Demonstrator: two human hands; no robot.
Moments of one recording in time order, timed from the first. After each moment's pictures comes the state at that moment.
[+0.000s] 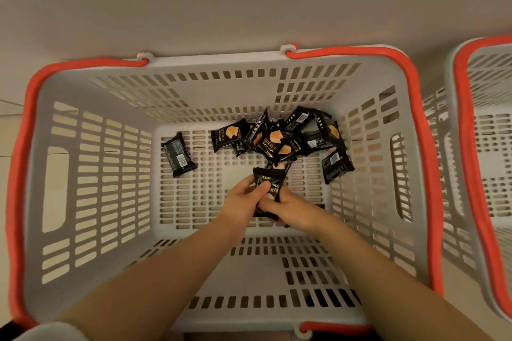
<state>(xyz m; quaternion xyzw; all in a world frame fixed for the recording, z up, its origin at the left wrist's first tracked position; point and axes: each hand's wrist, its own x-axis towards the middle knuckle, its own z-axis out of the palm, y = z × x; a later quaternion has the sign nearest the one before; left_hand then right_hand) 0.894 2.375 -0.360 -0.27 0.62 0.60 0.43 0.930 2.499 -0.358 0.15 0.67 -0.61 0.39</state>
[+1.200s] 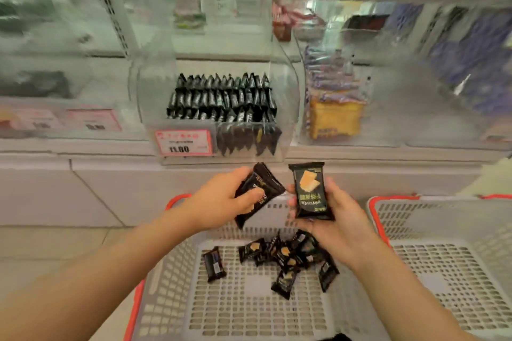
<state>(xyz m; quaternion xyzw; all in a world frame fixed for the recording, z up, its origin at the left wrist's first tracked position) 0.814 2.294 -0.050 0.34 0.86 0.34 0.17 0.908 2.485 -0.072 0.18 0.38 -0.91 0.04</state>
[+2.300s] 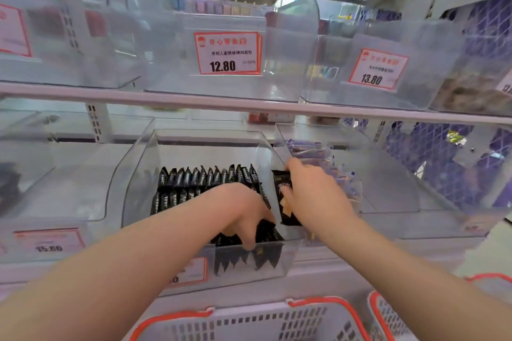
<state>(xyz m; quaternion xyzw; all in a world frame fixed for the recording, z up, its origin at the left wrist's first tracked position) 0.669 2.378 0.066 0.51 0.82 -0.20 0.17 0.764 2.470 0.085 0.13 0.98 -0.04 -0.16</state>
